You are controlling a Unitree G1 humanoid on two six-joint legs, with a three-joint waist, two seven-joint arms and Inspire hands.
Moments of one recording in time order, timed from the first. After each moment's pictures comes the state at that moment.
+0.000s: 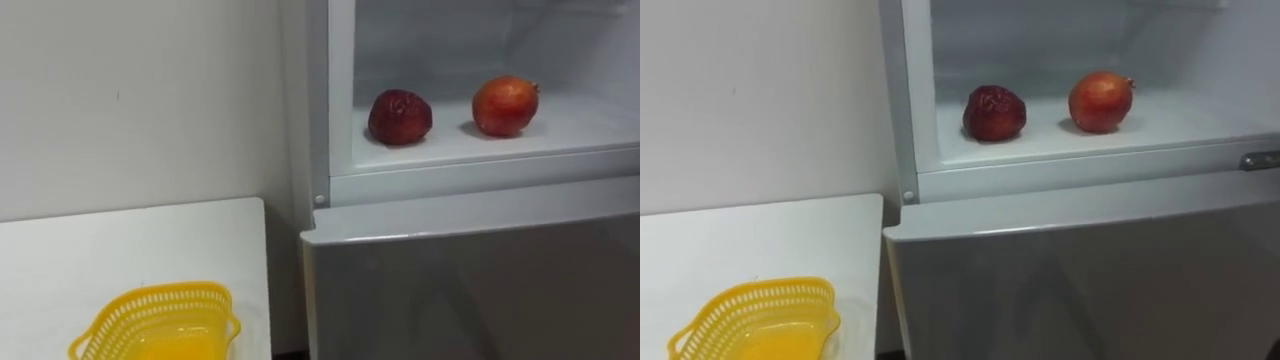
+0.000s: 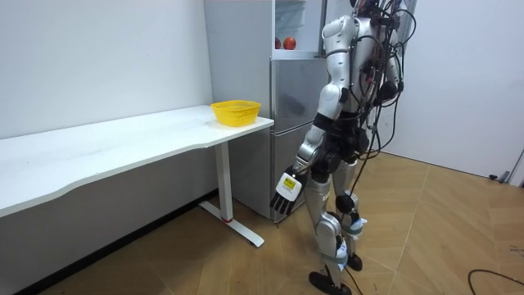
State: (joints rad) left arm 0.32 0.22 0.10 1.05 -0.22 -0.05 -0.12; right arm 0.41 -0.18 -0.06 0.07 -0.12 -0.08 -0.16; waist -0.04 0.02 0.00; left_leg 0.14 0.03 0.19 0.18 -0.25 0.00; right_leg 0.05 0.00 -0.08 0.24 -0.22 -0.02
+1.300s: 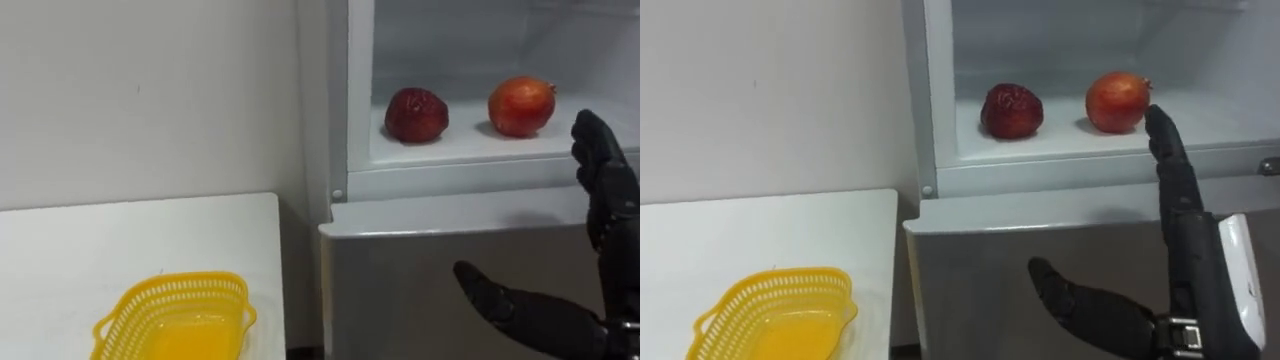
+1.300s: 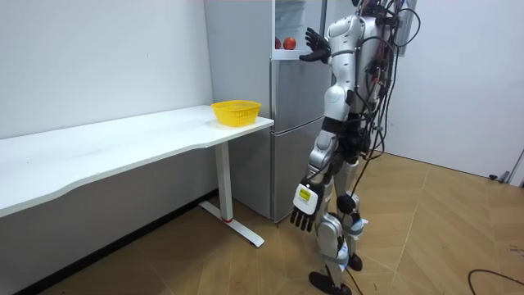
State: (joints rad) left arm 0.28 0.26 0.04 1.22 0.02 -0.05 -0.16; right arm 0.11 -0.27 -0.02 -0.48 -0.19 -0.21 -0.31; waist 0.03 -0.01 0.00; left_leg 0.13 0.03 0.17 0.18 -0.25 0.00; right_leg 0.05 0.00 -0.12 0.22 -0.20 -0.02
